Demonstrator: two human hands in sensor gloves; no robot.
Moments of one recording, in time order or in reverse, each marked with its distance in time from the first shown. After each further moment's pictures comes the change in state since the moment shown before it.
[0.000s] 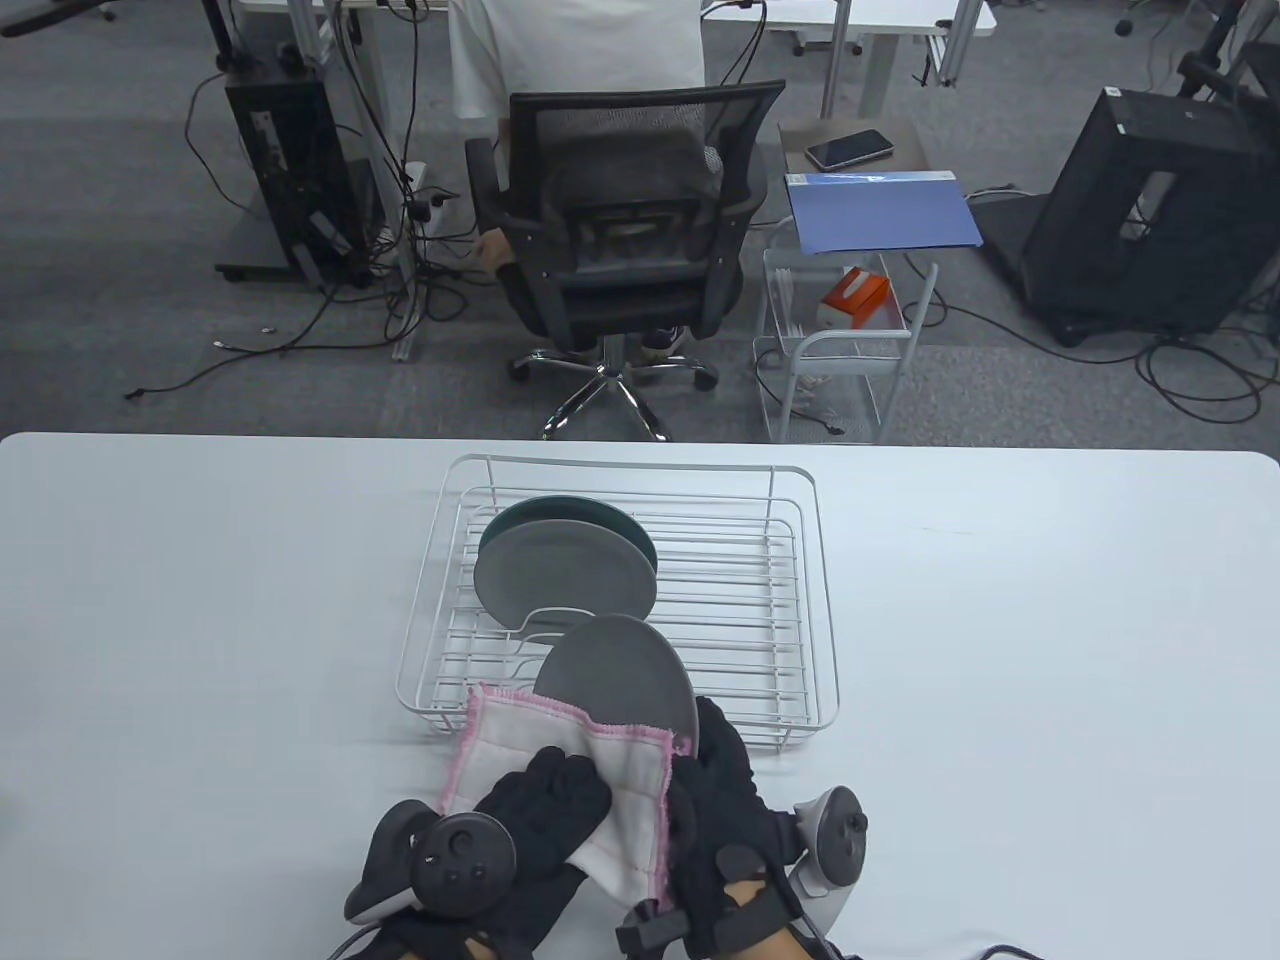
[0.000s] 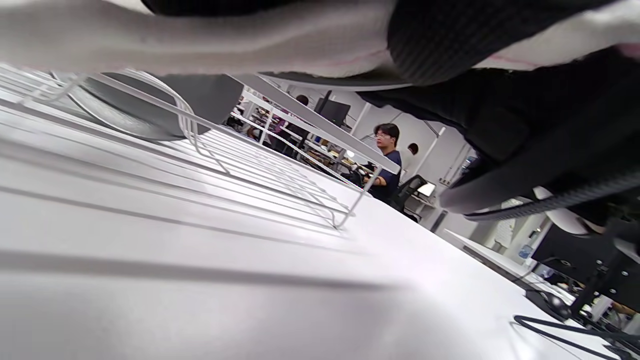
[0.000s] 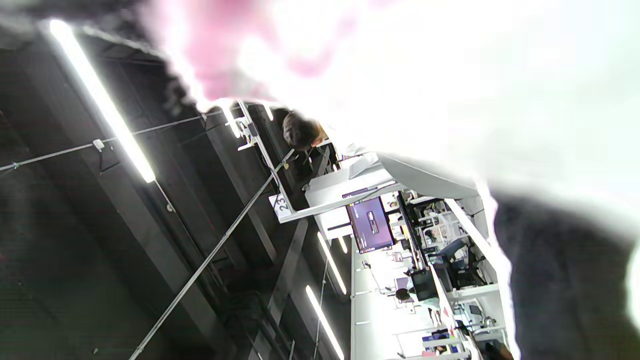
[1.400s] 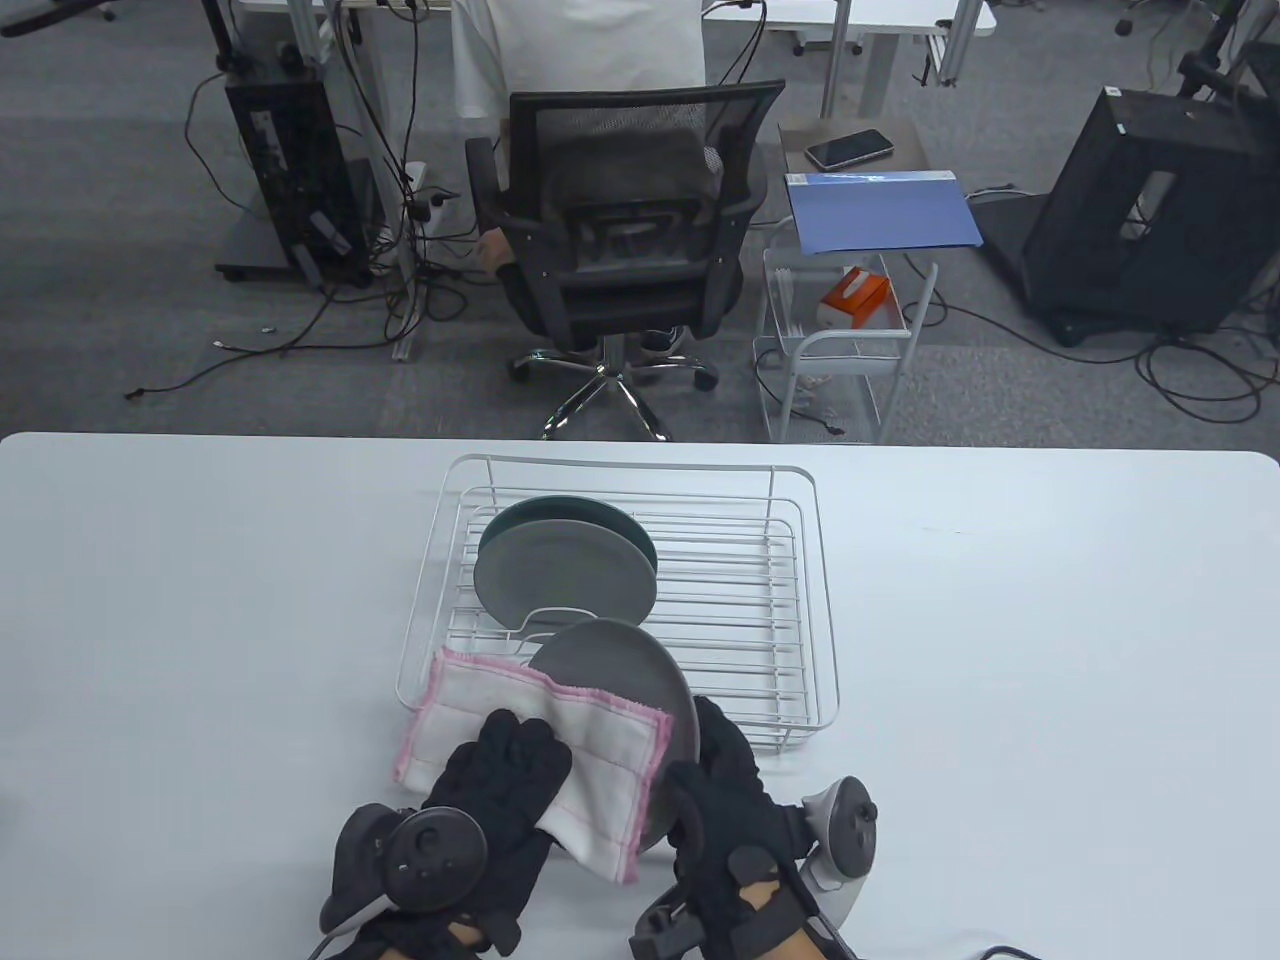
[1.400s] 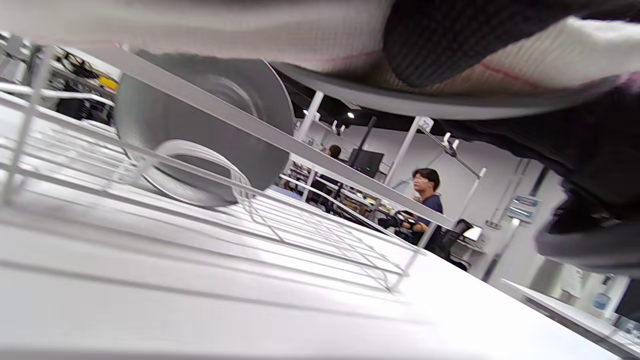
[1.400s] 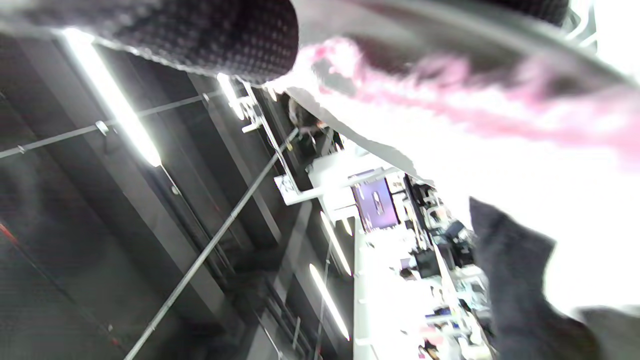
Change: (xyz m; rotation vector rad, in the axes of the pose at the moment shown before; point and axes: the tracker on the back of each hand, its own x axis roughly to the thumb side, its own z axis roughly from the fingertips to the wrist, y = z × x) left_hand -0.009 0.017 0.009 0.164 0.115 -0.062; right_hand 0.017 -0.004 0.000 0.020 -0.025 -0.021
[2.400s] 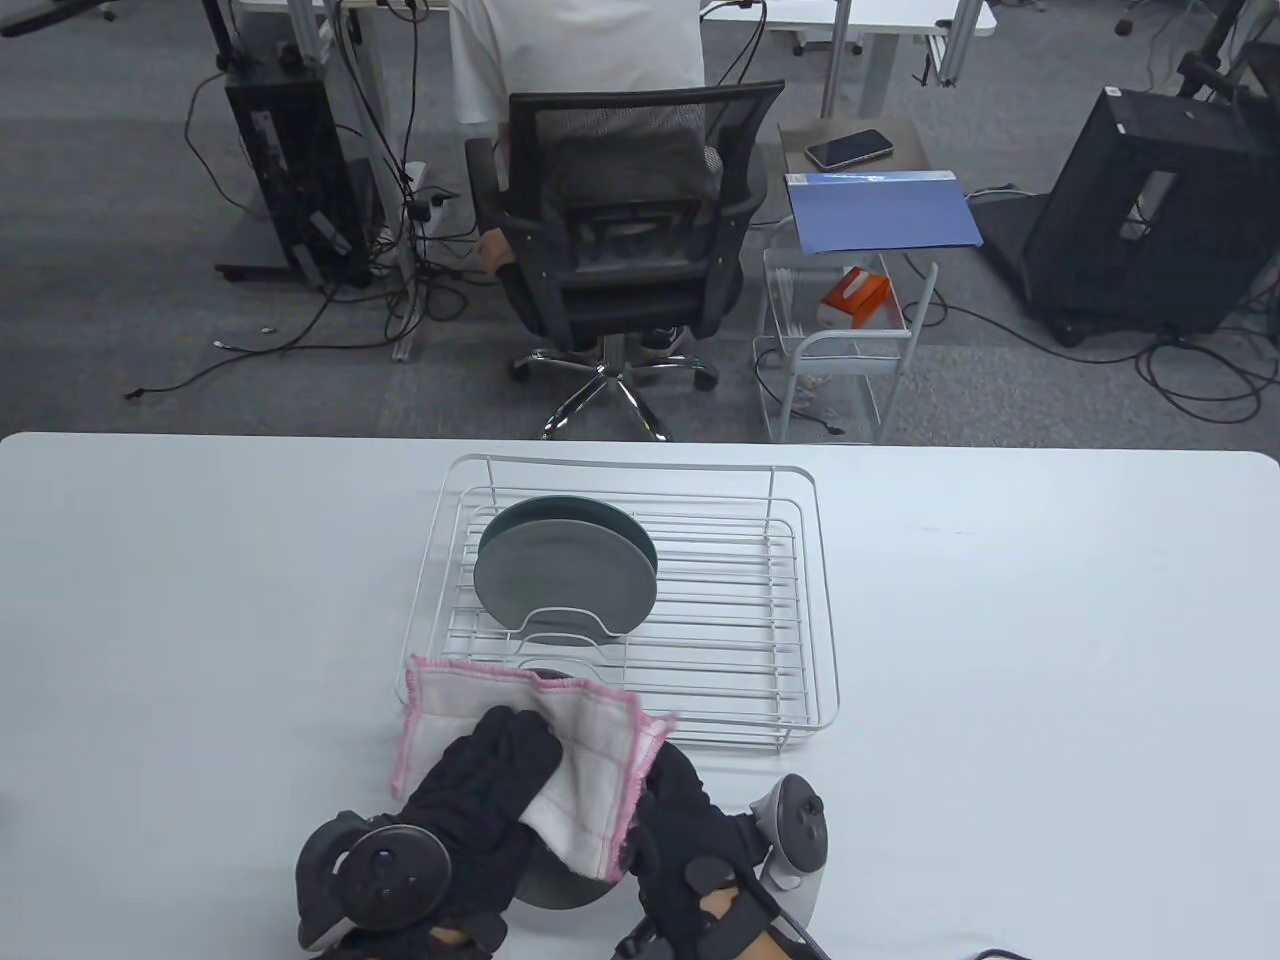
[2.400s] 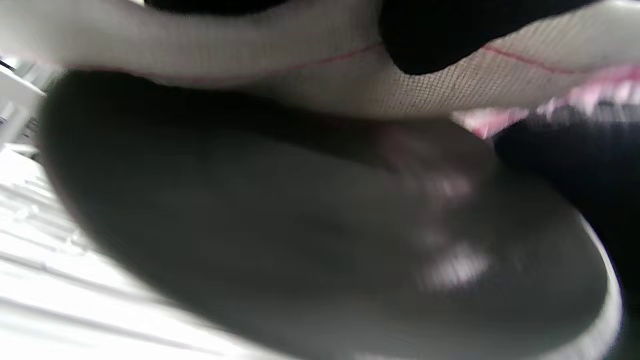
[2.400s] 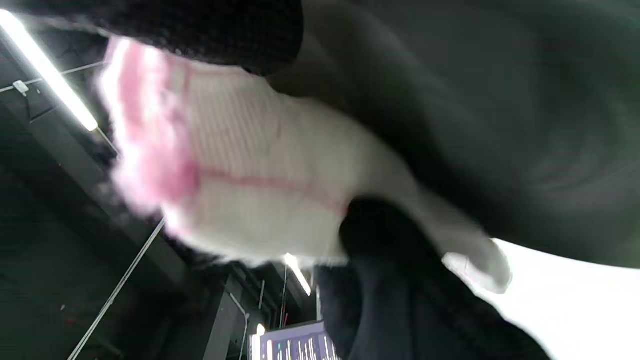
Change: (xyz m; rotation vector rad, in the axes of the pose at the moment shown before) left_hand -0.014 0.029 0.016 0.283 -0.002 0.107; right_hand -0.029 0.021 0.005 0.131 0.176 0.033
